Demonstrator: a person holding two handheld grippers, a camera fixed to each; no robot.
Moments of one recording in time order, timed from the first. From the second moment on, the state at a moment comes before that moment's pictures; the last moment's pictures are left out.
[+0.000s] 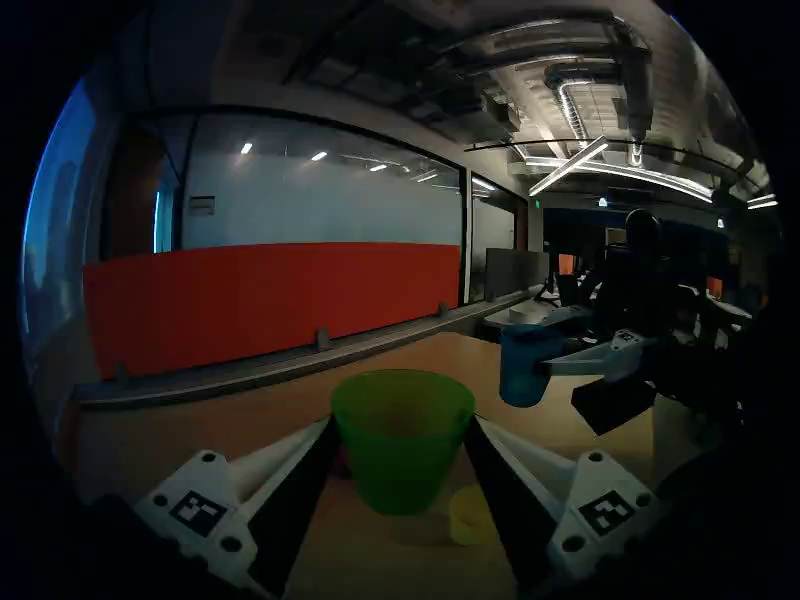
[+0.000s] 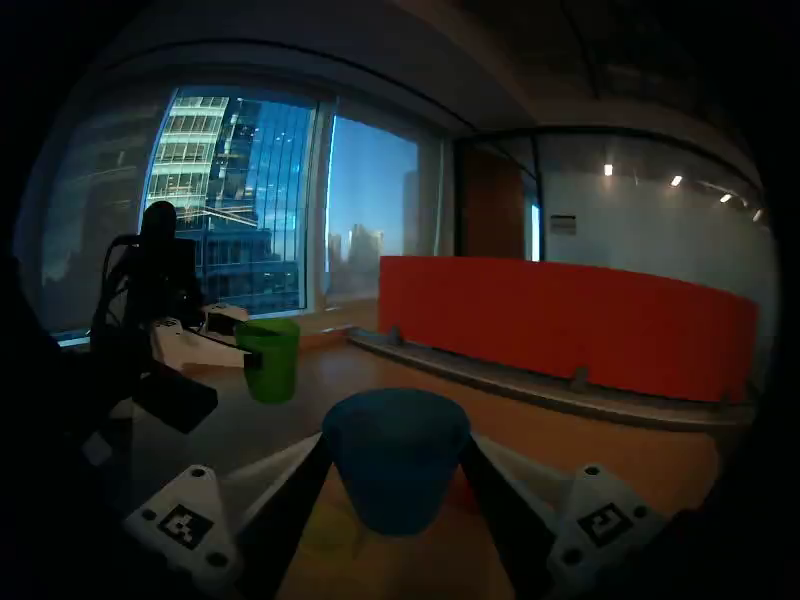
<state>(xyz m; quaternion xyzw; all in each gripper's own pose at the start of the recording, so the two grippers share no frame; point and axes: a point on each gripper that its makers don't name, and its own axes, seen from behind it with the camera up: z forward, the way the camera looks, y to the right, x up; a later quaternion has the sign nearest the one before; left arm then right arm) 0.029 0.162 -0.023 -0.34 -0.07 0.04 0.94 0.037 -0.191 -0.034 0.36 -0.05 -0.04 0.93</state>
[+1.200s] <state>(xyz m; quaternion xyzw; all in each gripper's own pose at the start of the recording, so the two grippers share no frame) 0.012 0.197 -0.042 -0.37 -0.07 0.04 0.92 0.094 -0.208 -0.026 0.37 0.02 -0.20 0.91</state>
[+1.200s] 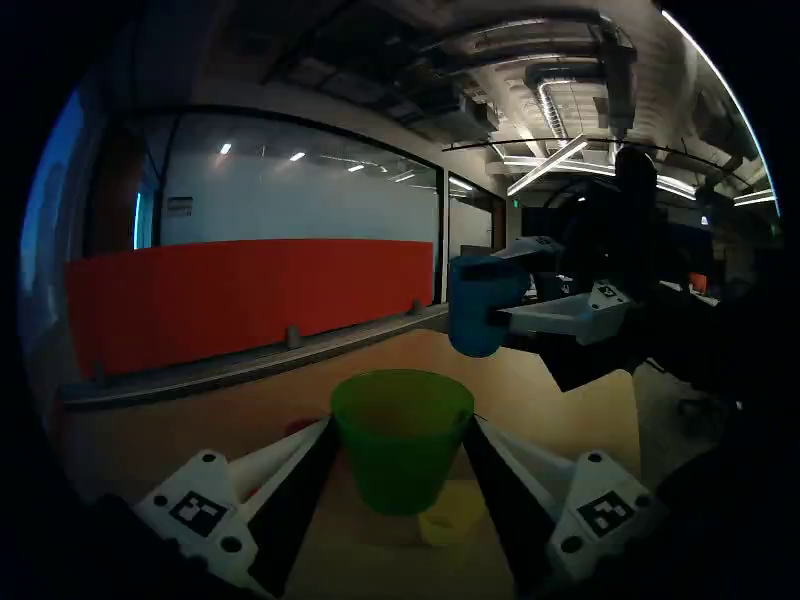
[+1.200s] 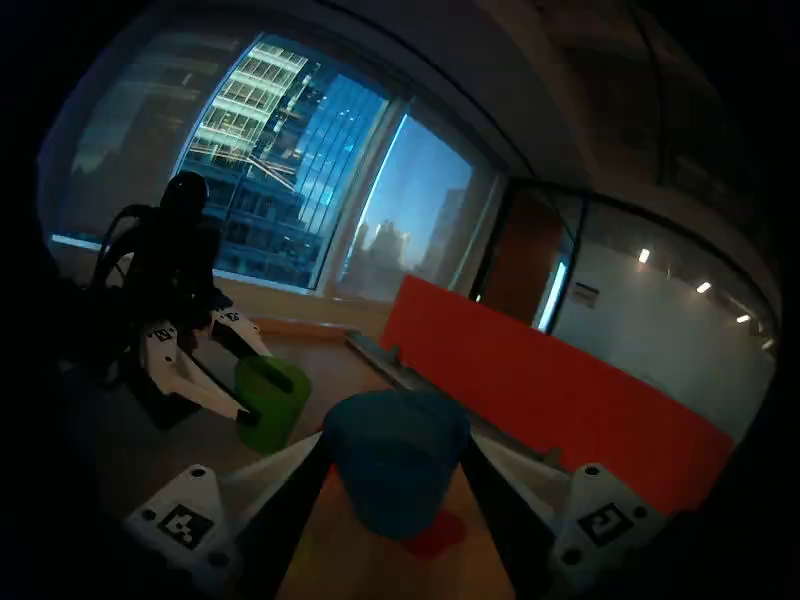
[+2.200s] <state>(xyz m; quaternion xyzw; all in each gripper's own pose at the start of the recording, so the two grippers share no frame) 0.022 0.215 -0.061 -0.40 -0.06 0.04 0.92 0.167 -0.251 -0.003 0.34 0.14 -0.41 0.83</state>
